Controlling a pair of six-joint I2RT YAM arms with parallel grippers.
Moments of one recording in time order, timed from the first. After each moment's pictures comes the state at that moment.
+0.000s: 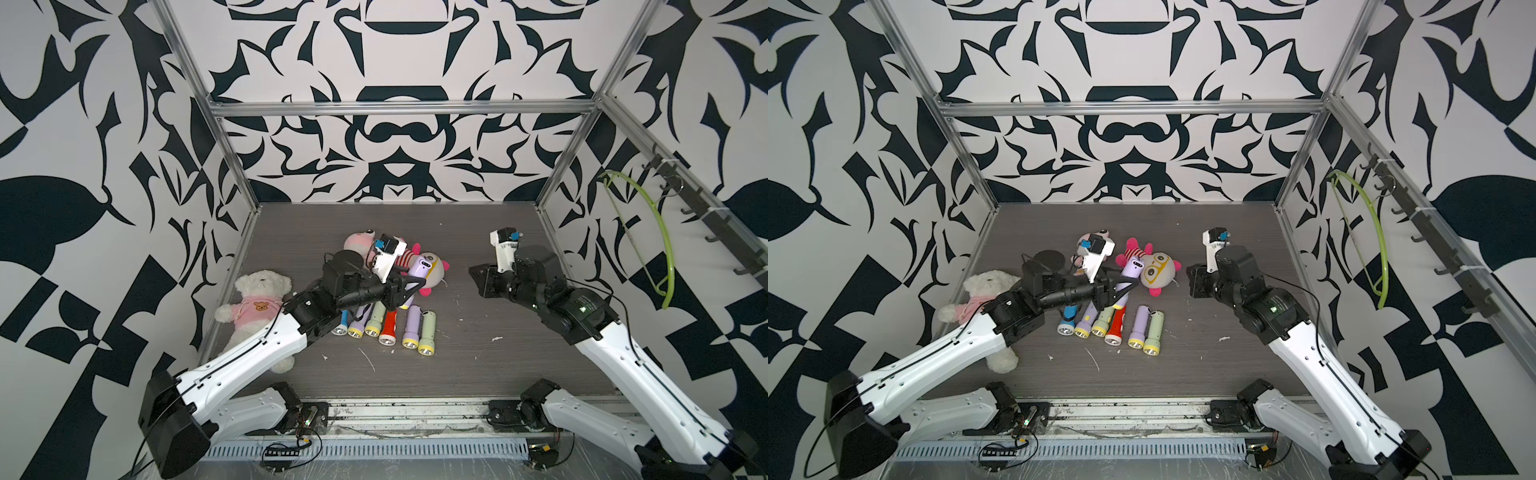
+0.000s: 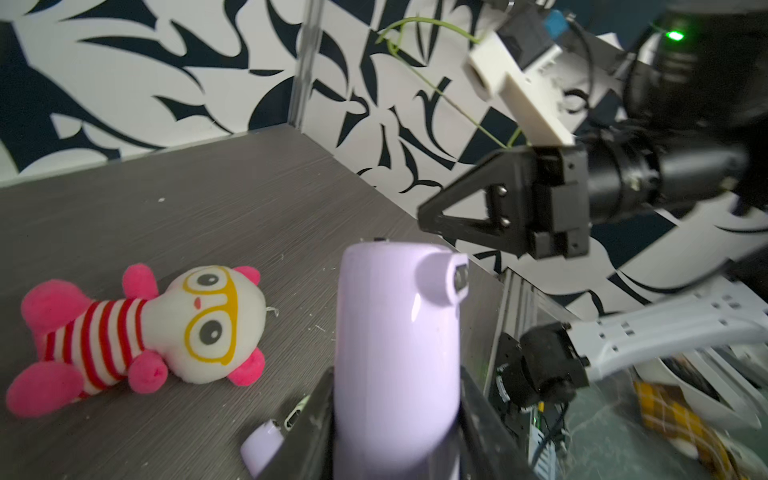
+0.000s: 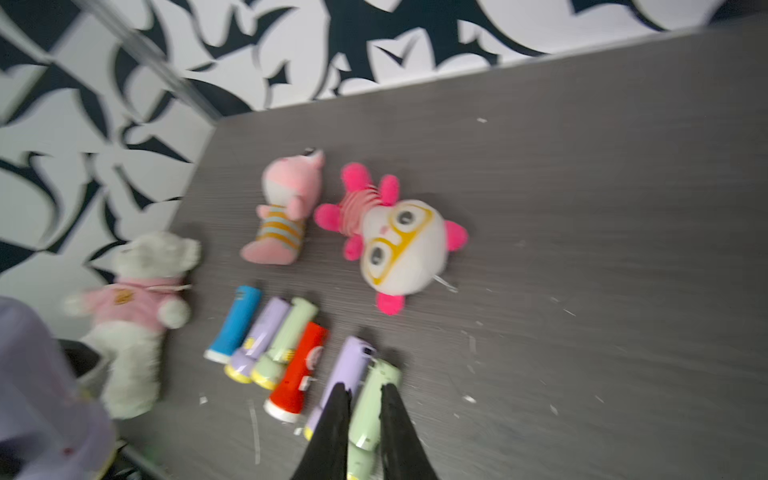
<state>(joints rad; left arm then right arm) -0.87 1.17 0.95 -0.05 0.30 -0.36 0.52 0.94 1.07 -0.79 0.07 0.50</state>
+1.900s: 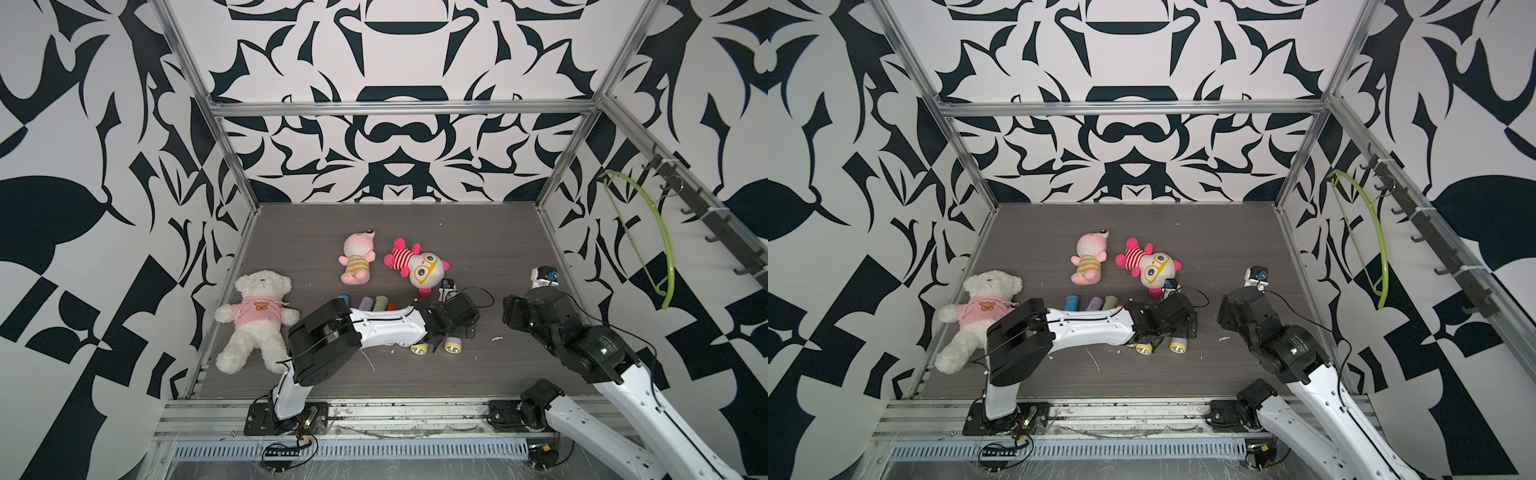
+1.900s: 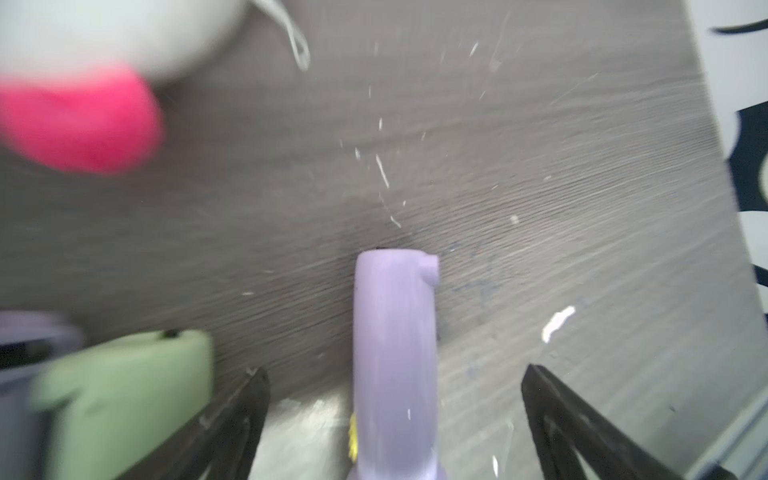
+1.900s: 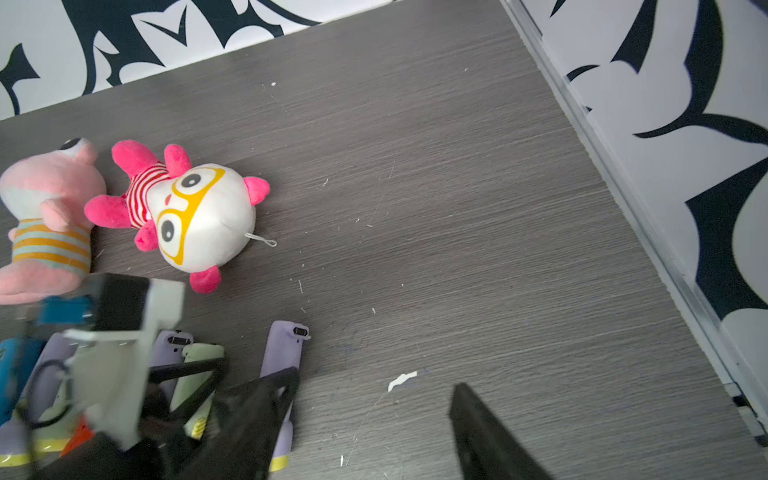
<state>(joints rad) -1.21 1.92 1.34 -0.31 -0.26 -0.88 0.52 0.68 0.86 -1.00 0.42 0.63</state>
